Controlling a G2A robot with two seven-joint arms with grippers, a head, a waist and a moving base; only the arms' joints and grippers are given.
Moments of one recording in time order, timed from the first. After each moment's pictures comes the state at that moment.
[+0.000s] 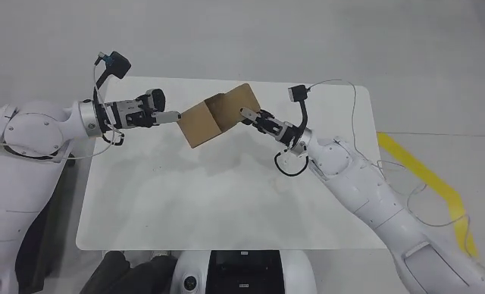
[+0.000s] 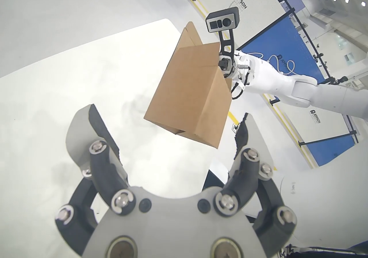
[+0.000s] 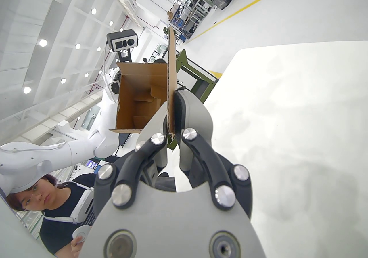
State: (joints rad) left arm 1.13 -0.64 -1.45 -1.72 -0.15 -0.45 -0.98; right arm -0.80 -1.22 0.69 -1.21 0.19 -0.67 0.33
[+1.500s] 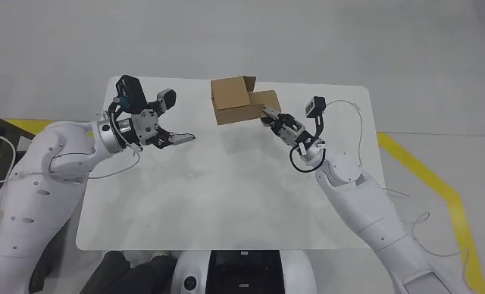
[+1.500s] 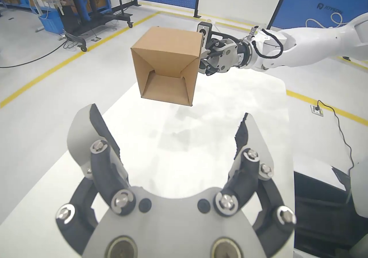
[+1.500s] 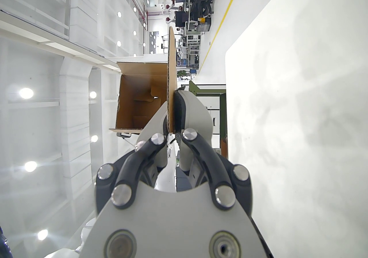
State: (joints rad) left arm 1.28 -0.71 -1.45 -1.78 0.63 -0.84 -0.29; right arm -1.02 -1.22 0.92 -1.33 0.59 -0.28 0.43
